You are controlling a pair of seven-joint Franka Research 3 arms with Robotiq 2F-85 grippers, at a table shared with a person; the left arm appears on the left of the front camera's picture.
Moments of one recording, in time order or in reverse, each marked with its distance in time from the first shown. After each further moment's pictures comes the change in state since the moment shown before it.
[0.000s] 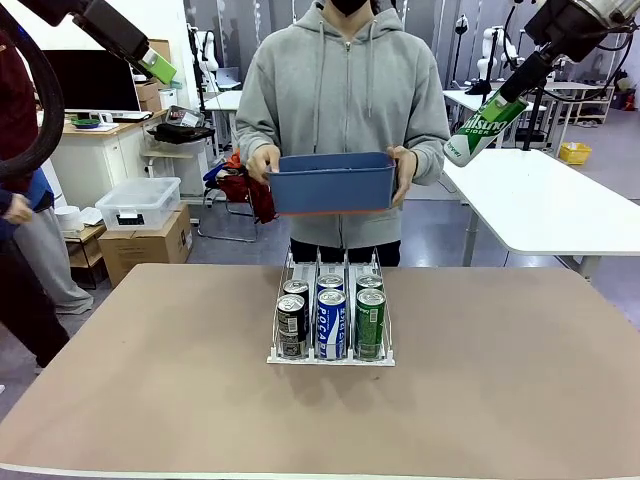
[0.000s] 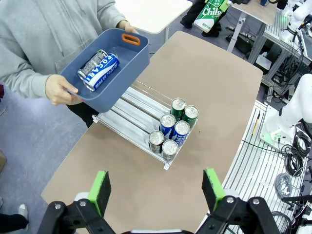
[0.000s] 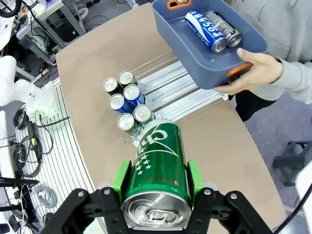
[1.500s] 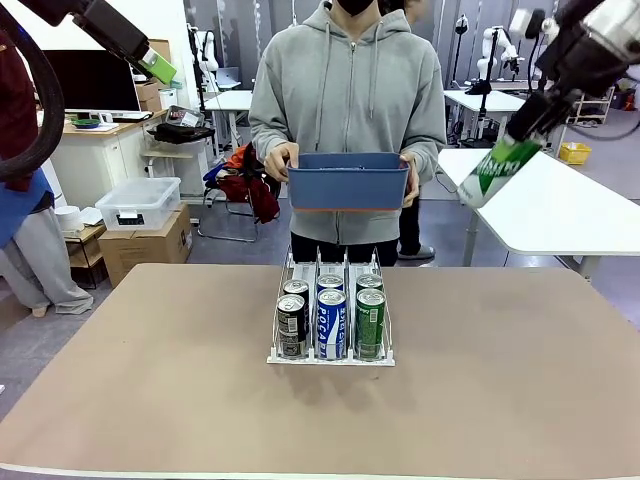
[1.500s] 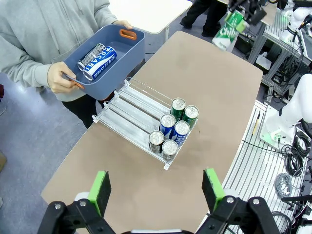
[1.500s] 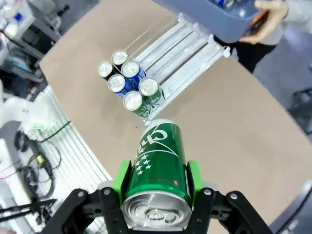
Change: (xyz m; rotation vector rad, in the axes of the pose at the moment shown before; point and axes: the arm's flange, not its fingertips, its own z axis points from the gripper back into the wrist) left arm 0.000 0.000 0.000 0.000 0.000 0.000; right arm -0.061 0.073 -0.034 -0.106 0.055 -0.264
